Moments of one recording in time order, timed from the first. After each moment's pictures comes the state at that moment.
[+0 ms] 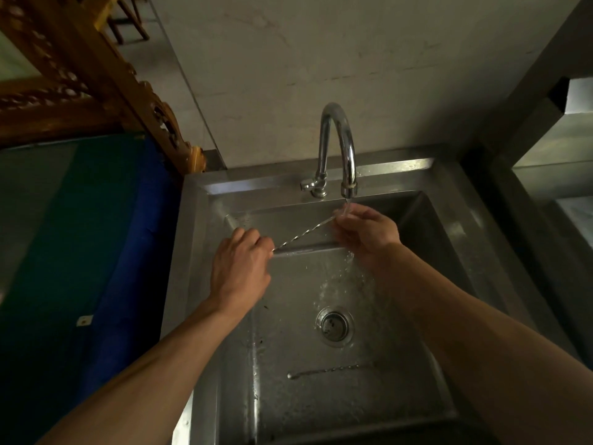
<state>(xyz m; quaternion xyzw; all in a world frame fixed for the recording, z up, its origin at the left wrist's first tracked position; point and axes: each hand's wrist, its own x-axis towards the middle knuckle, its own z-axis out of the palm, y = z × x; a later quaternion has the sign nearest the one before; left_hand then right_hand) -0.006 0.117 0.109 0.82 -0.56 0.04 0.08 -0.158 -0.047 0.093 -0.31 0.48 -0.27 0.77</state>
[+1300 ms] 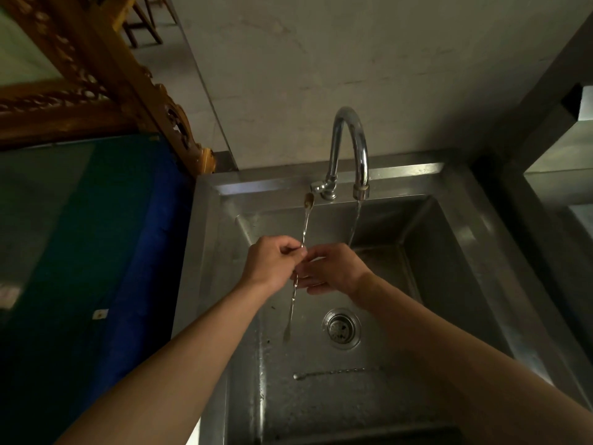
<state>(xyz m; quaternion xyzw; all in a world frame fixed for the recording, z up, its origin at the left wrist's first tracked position) -0.016 0.095 0.101 0.81 -0.33 -0.28 0.39 -0.135 0.017 0.102 -0.57 0.39 -0.01 0.72</state>
